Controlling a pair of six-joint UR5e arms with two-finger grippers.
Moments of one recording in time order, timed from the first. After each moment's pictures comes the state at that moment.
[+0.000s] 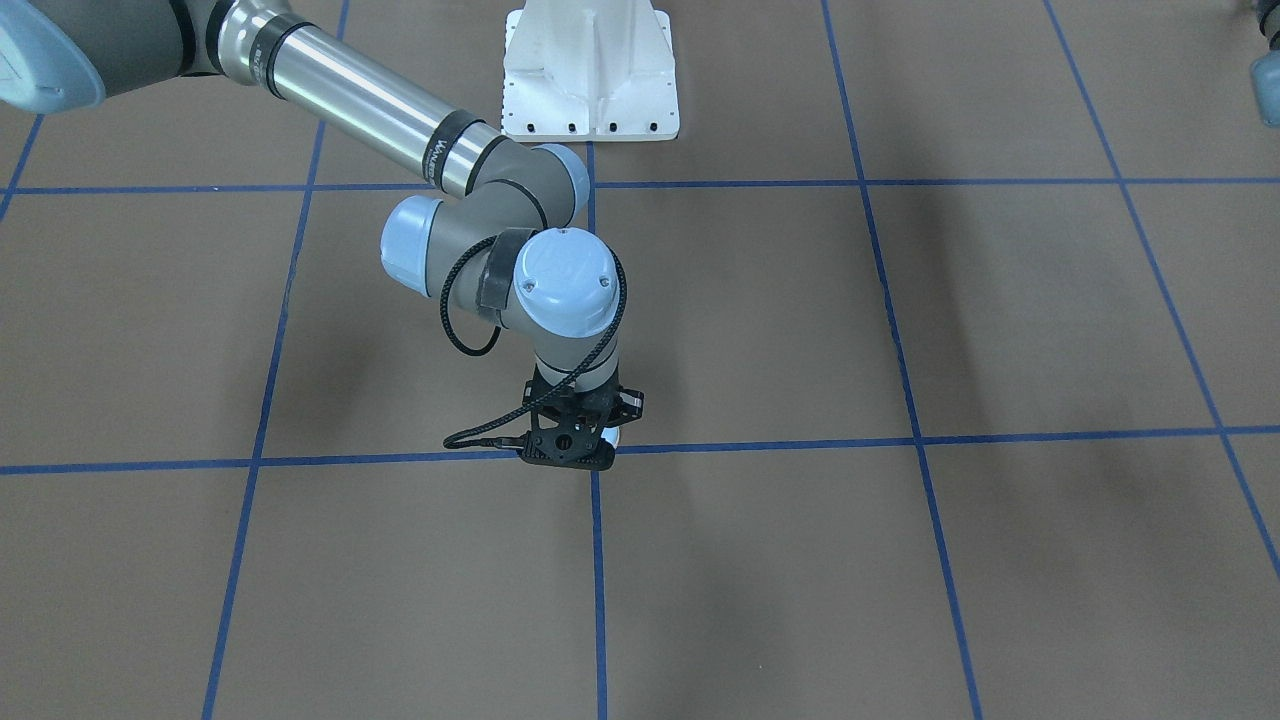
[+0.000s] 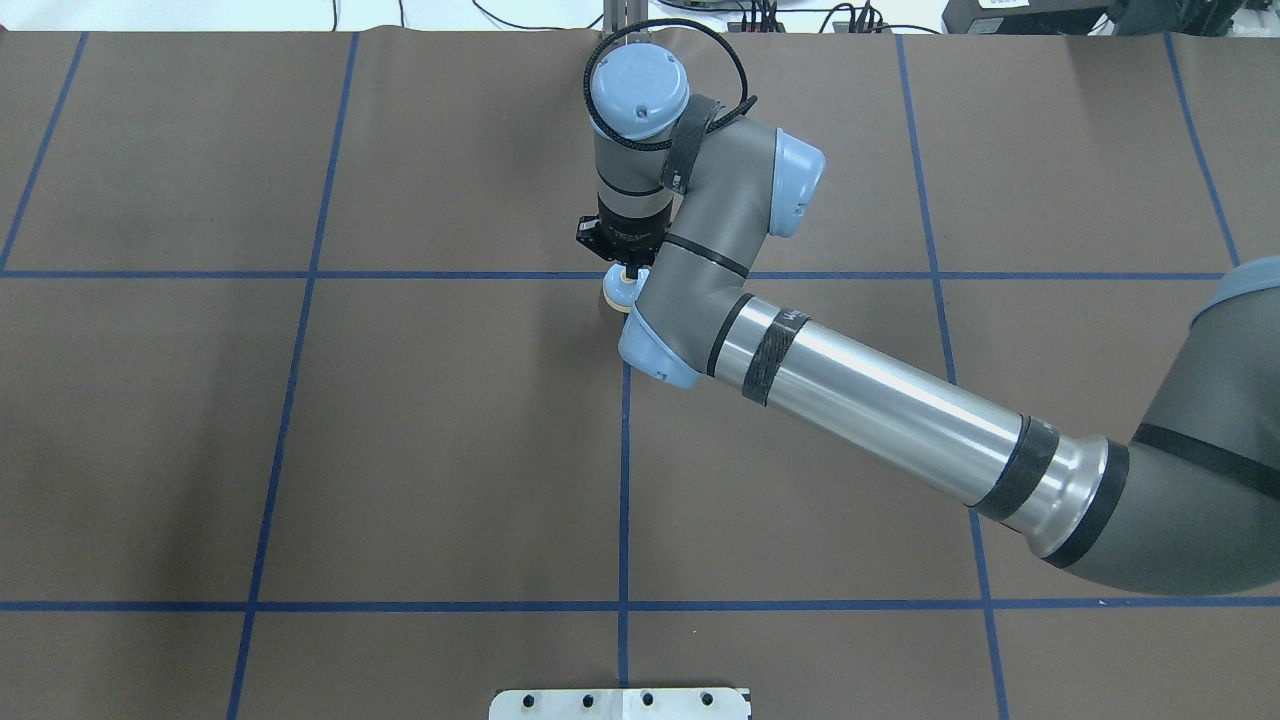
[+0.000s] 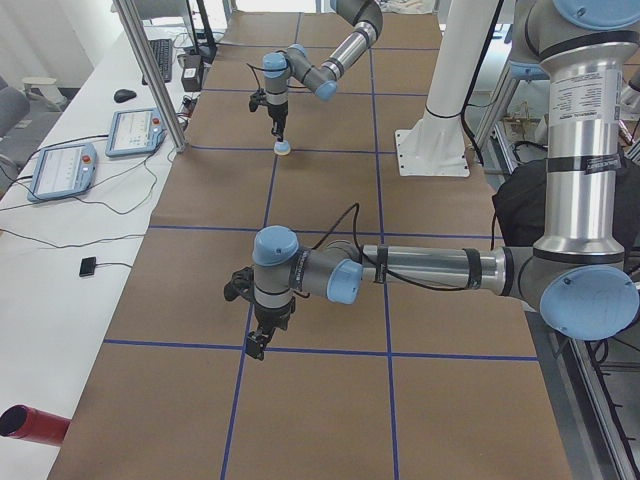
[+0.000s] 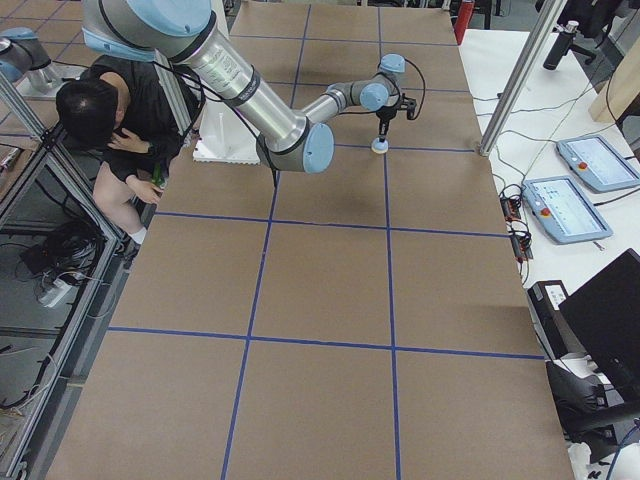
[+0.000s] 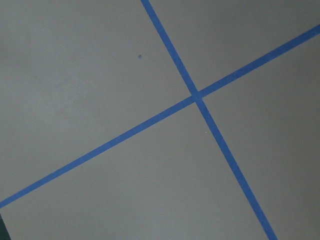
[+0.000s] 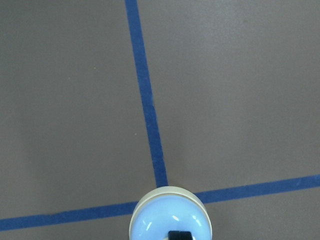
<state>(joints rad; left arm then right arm) -1.43 -1.50 -1.64 -1.80 -2.10 0.24 0.66 -0.53 1.04 -1.38 1.99 1.25</state>
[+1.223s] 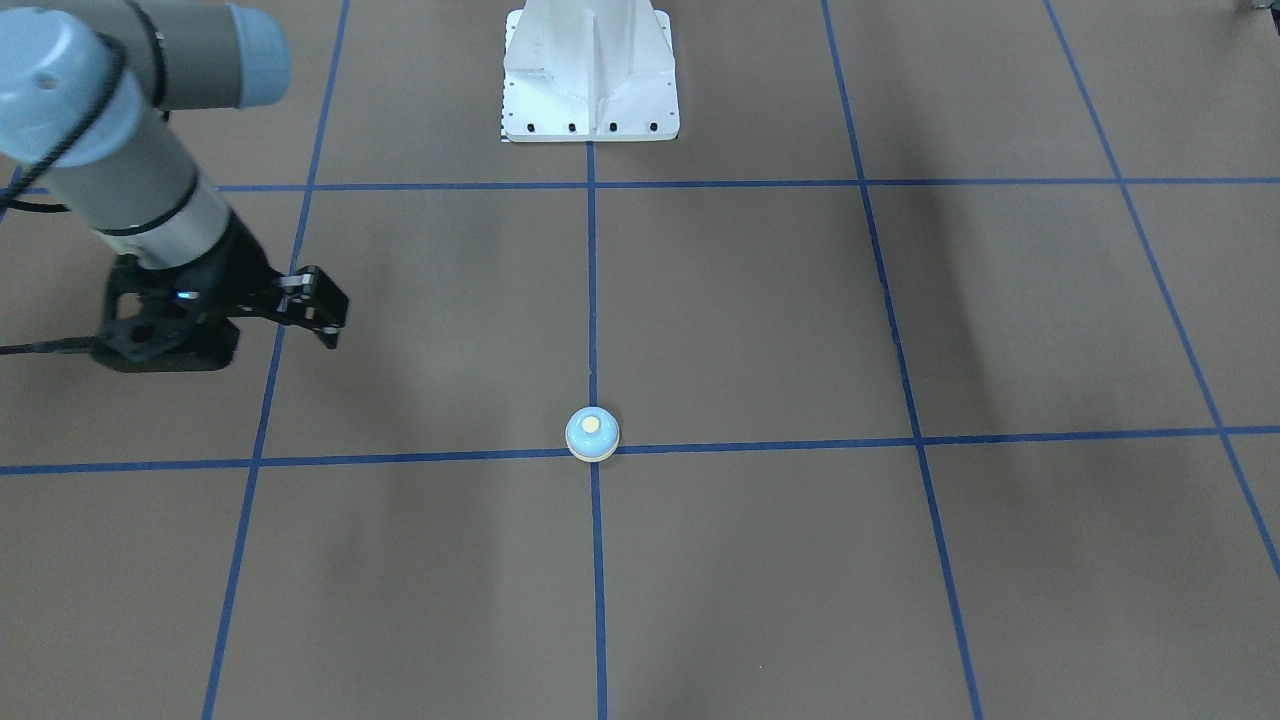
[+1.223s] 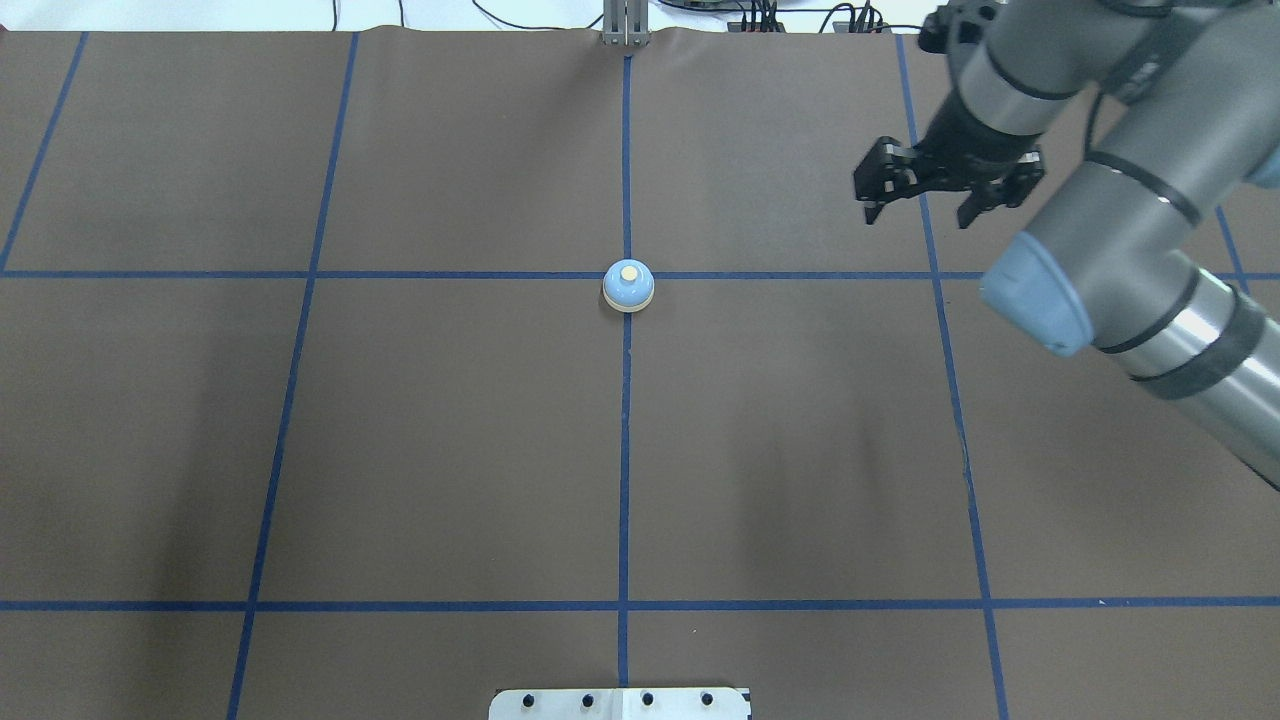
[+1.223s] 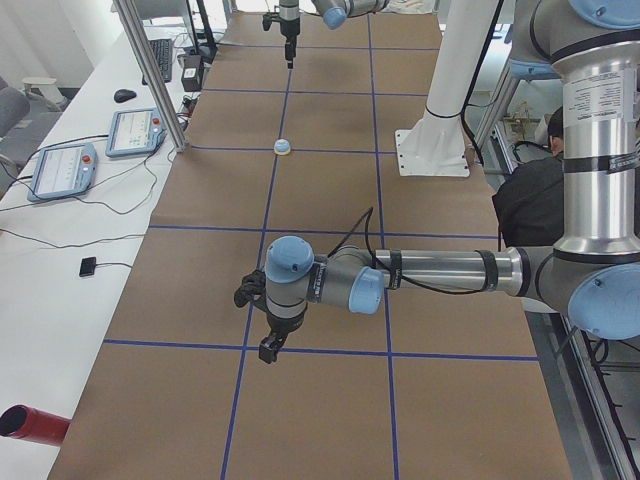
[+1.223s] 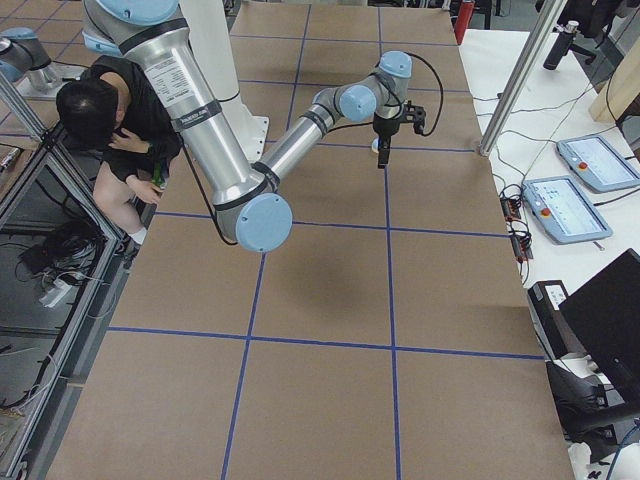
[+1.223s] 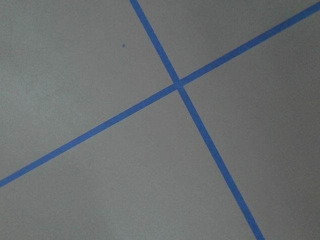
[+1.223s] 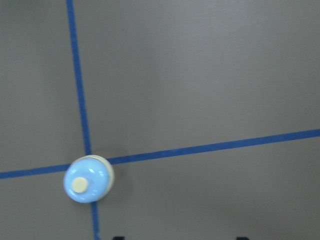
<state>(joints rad) -1.55 -1.44 -1.69 -1.78 -2.27 0.32 0.99 -1.11 1.85 -1.78 2.20 0.77</state>
